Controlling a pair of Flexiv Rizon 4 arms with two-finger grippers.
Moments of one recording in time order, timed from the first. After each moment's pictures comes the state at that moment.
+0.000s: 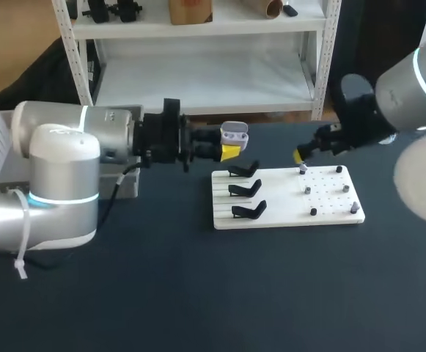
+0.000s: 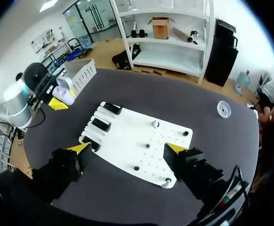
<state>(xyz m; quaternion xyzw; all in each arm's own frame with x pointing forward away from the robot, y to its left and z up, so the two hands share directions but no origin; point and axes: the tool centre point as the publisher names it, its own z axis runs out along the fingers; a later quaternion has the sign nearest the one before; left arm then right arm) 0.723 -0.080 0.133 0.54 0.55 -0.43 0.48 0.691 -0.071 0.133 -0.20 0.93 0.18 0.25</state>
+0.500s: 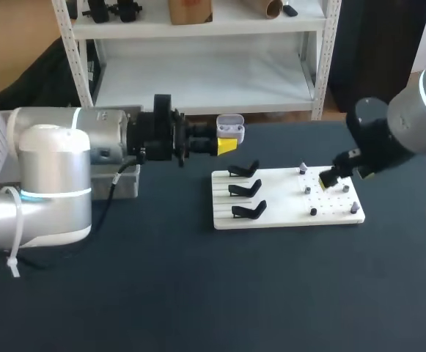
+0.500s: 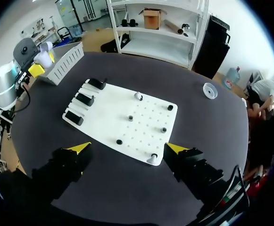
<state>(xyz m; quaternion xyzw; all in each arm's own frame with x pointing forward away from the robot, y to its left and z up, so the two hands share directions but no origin) 0.717 -0.077 0.157 0.50 0.53 -0.48 0.49 0.656 -0.111 0.102 -0.20 0.95 0.10 0.22</state>
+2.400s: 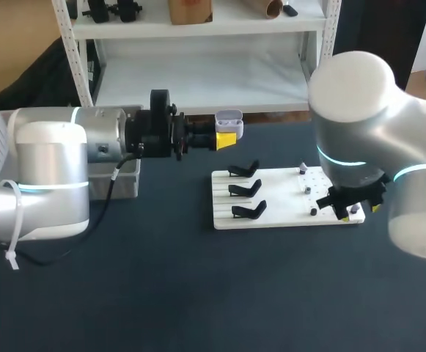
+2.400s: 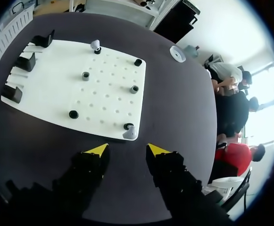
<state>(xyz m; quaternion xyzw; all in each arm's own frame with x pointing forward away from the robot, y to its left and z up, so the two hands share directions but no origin) 0.718 -0.077 0.164 0.47 0.54 -0.51 0.47 0.637 -0.146 0.036 -0.11 0.97 -0.15 0.13</state>
